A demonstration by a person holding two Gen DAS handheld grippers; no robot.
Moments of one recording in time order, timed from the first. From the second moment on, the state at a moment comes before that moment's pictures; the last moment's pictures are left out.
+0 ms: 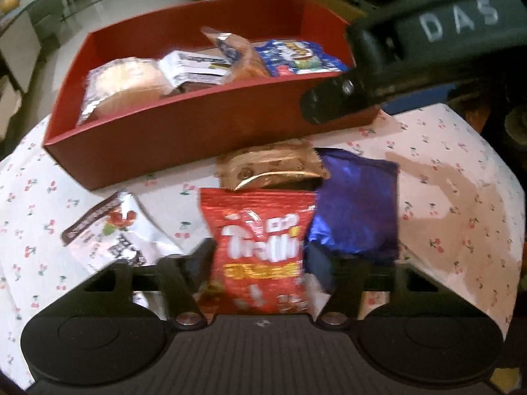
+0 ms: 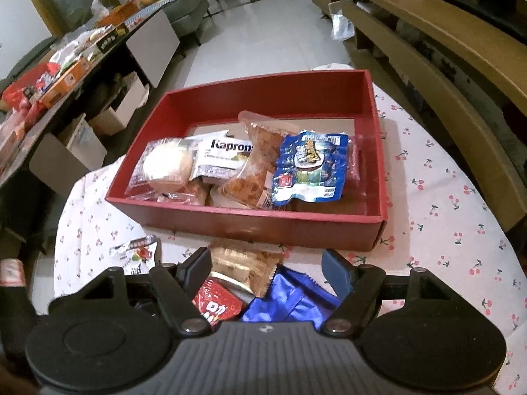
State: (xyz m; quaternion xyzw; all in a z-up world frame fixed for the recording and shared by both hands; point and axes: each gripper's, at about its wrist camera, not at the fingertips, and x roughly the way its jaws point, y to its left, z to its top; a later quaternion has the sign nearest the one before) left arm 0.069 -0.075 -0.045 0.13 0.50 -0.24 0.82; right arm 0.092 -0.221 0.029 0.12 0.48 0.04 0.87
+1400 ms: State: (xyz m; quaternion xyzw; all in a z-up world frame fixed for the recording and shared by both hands) left arm 0.034 -0.006 -0.035 0.04 0.55 -0.20 0.81; right arm 0.132 -0.128 -0.017 -0.07 0.53 0.19 0.83
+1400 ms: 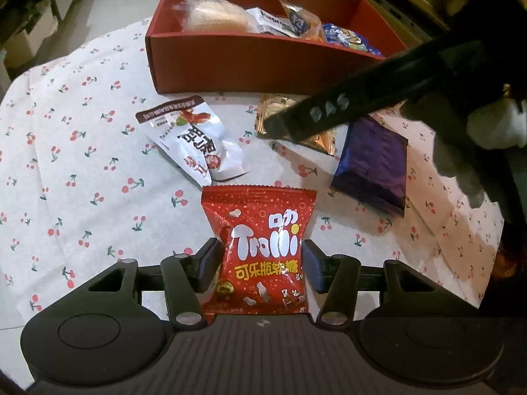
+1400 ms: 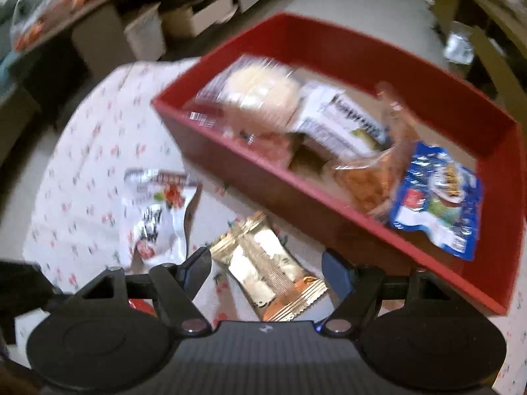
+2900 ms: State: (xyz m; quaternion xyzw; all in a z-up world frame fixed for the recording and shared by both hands) left arm 0.018 -0.021 -0.030 0.08 0.52 -0.18 0.83; right arm 0.046 -0.157 0.019 0.01 0.50 0.13 0.86
